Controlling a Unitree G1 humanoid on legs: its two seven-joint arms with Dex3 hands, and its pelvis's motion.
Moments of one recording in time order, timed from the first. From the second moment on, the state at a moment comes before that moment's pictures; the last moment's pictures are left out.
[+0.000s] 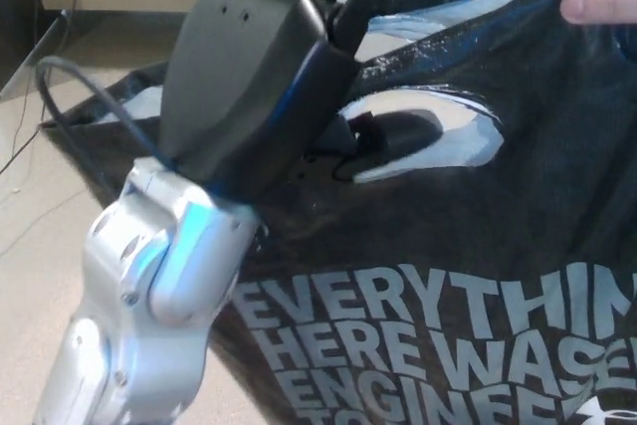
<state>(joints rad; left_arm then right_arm) -0.62 0.21 -0.23 -0.50 0.83 0.07 -0.10 -0.01 -0.56 0.12 0.90 -0.27 -0.31 0.07</state>
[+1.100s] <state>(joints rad) -0.94 0.17 -0.30 0.05 0.88 -0.08 0.27 0.00 -0.57 0.12 0.89 -0.28 -0.30 0.08</state>
